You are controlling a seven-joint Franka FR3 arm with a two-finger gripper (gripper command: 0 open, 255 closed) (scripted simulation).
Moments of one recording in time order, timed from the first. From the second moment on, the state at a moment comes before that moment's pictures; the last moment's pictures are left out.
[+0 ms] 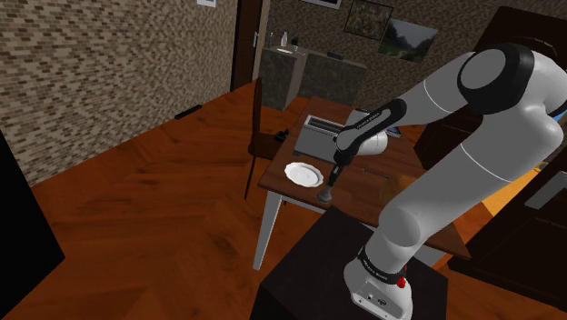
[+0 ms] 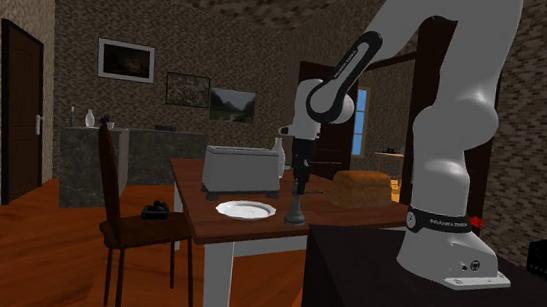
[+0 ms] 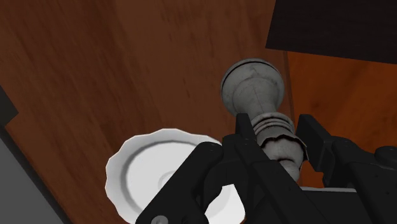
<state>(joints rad) -0.25 -0.23 -0.51 -2.79 -0.22 2.61 -0.67</state>
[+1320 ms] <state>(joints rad) -0.29 -0.43 -0.45 -2.72 -0.27 2.35 -0.63</state>
